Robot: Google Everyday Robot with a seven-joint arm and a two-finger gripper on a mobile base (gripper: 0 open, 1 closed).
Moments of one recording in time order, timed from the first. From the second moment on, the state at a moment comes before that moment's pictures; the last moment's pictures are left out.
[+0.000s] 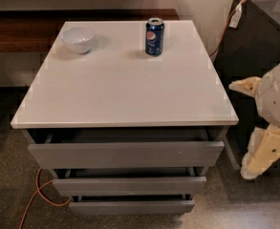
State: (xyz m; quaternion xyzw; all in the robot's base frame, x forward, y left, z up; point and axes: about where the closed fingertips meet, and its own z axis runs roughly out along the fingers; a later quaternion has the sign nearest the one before) arm 0.385 -0.205 0.912 -0.65 0.74 0.00 0.19
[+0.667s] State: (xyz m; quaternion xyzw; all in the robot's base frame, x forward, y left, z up) arm 0.375 -0.156 0.854 -0.66 0.69 0.11 0.28
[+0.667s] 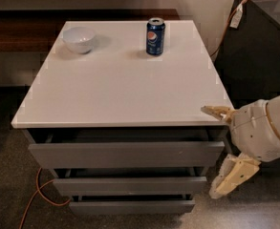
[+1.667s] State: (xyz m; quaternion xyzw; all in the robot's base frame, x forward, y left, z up) arm 0.371 -0.122 0.807 -0.67 0.66 0.13 0.32
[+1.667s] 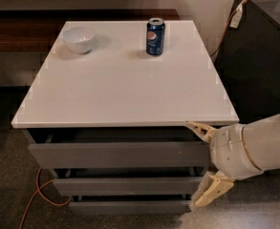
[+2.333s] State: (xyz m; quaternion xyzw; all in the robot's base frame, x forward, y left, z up) arm 0.368 -0.111 0.758 -0.67 0.66 0.16 0.30
